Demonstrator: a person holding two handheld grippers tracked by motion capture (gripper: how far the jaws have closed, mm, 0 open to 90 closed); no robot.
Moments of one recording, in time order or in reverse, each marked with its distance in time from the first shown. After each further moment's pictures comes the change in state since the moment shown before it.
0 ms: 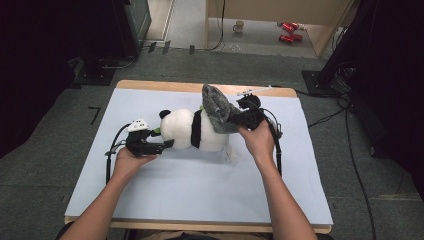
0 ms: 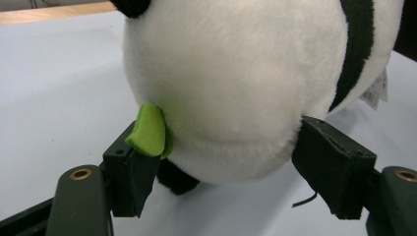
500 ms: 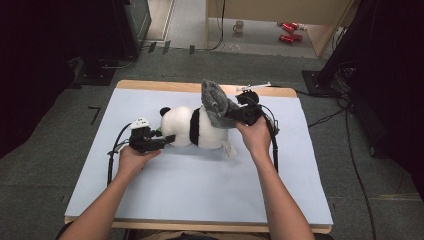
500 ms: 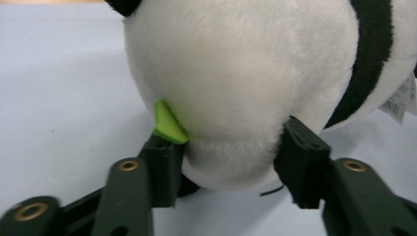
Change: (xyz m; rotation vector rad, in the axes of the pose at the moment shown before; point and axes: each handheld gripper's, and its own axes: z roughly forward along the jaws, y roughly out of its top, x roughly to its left) left arm 0.004 0.000 0.010 0.002 0.034 -0.113; right arm -0.004 0.009 0.009 -0.039 0.008 0.026
